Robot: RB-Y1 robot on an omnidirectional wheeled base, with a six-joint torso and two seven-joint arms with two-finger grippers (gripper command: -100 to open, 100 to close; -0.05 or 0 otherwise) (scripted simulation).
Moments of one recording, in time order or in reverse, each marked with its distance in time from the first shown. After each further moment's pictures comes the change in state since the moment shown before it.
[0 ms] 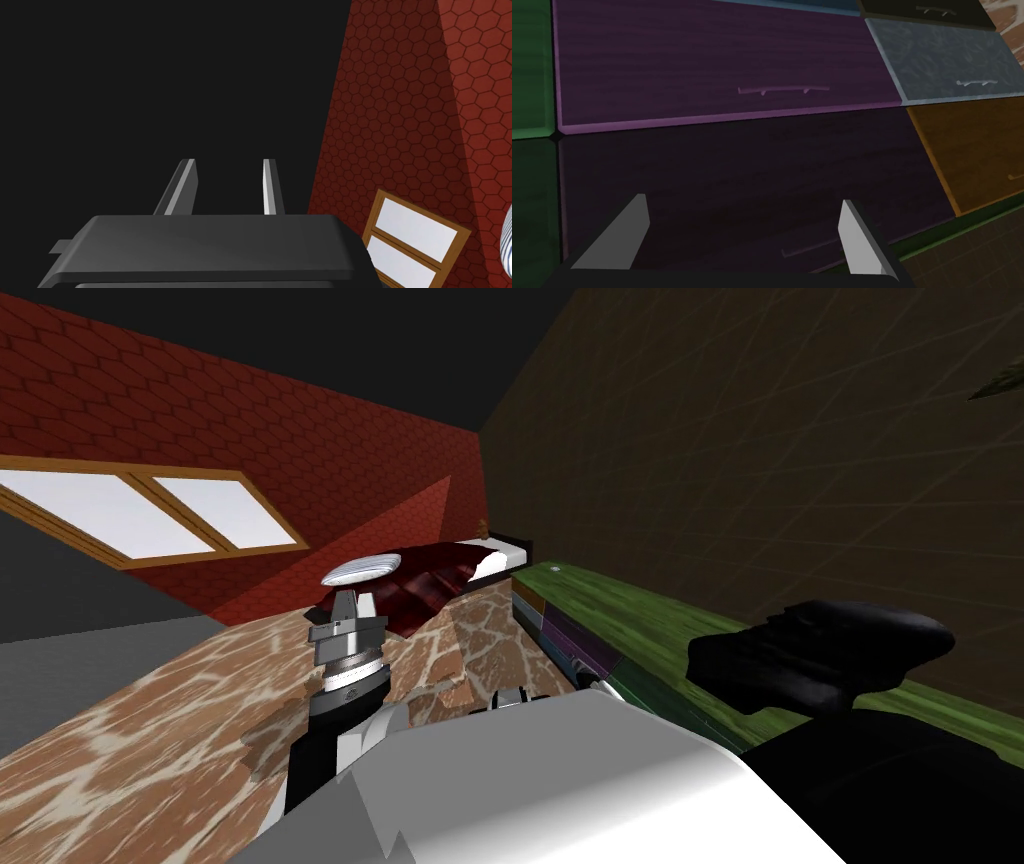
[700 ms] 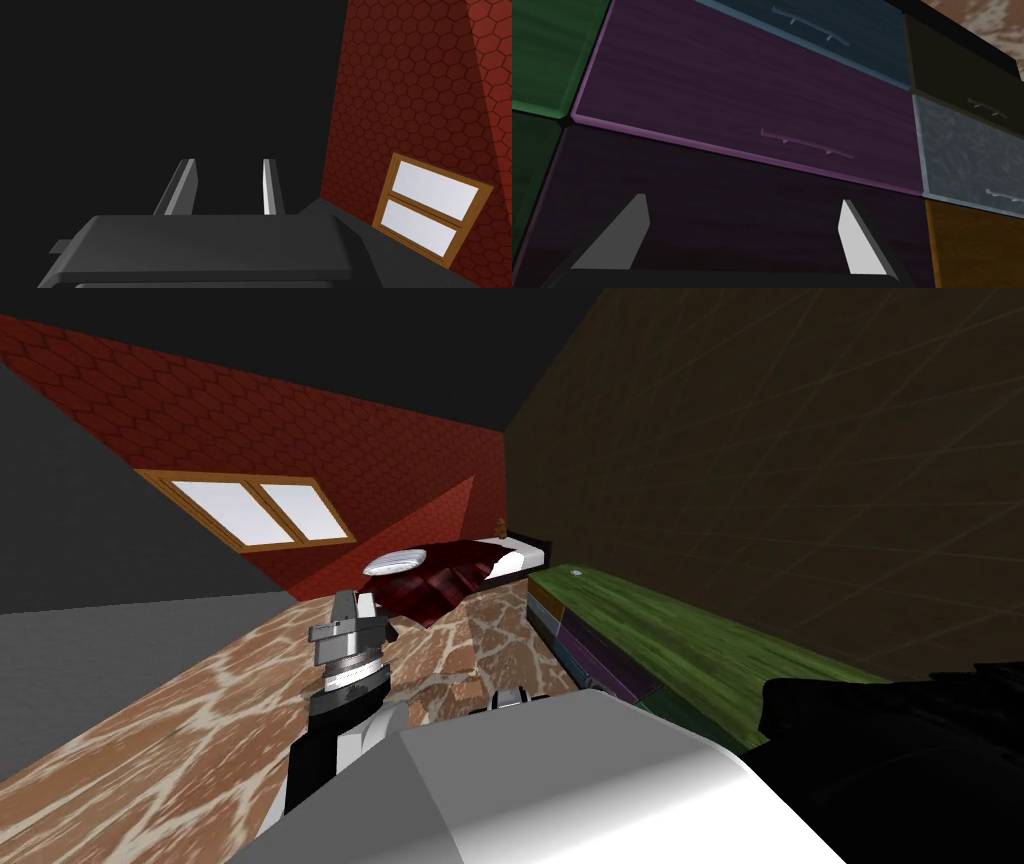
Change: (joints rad) left arm 0.000 0.000 0.000 0.000 0.000 0.000 0.000; right arm -0.011 0.006 -0.003 0.184 0.170 0.156 0.005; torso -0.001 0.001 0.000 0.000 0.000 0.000
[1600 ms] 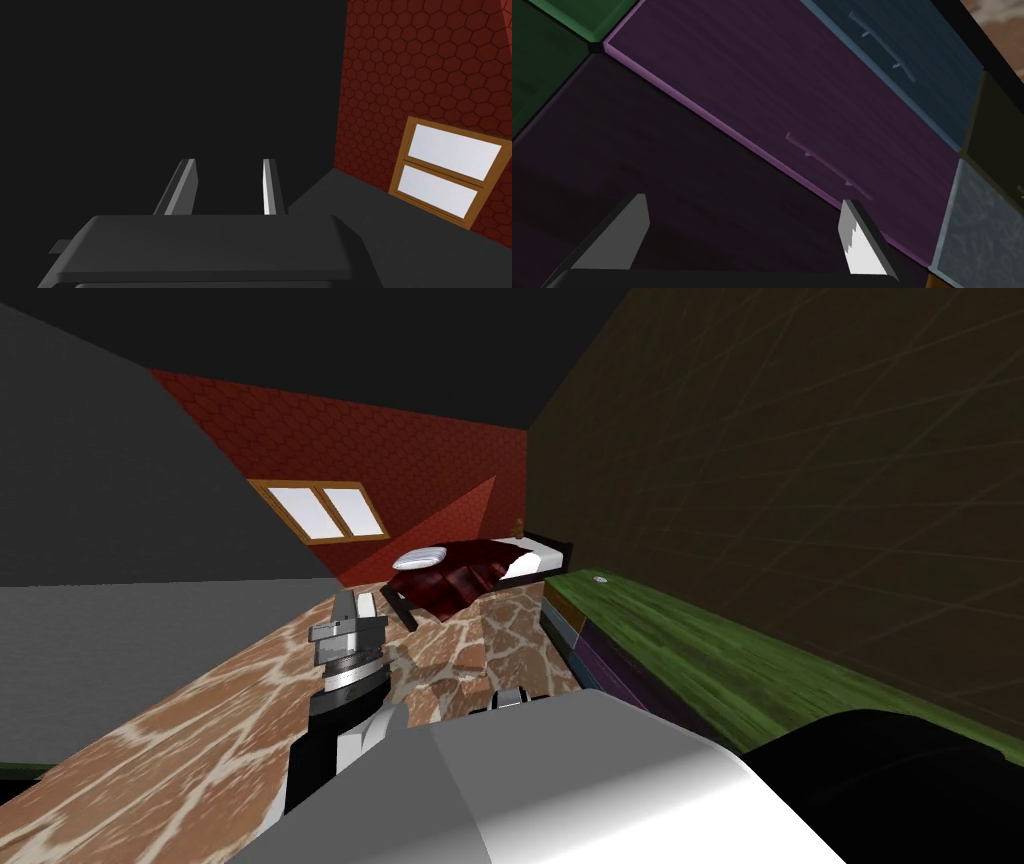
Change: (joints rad) left arm 0.000 0.000 0.000 0.000 0.000 0.000 0.000; right arm -0.017 0.008 0.002 0.187 0.172 0.222 0.014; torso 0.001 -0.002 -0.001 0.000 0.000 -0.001
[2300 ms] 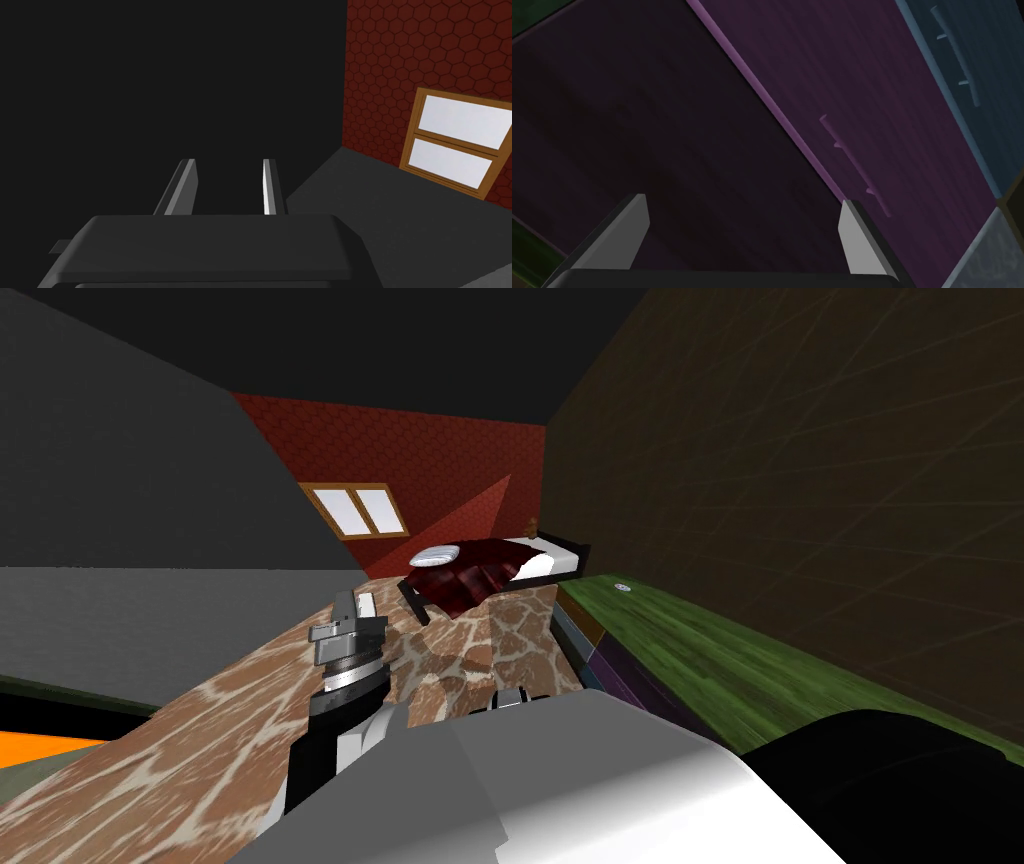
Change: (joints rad) left arm 0.000 0.000 0.000 0.000 0.000 0.000 0.000; right arm -0.004 0.015 -0.009 0.151 0.129 0.173 0.022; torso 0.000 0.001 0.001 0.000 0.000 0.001
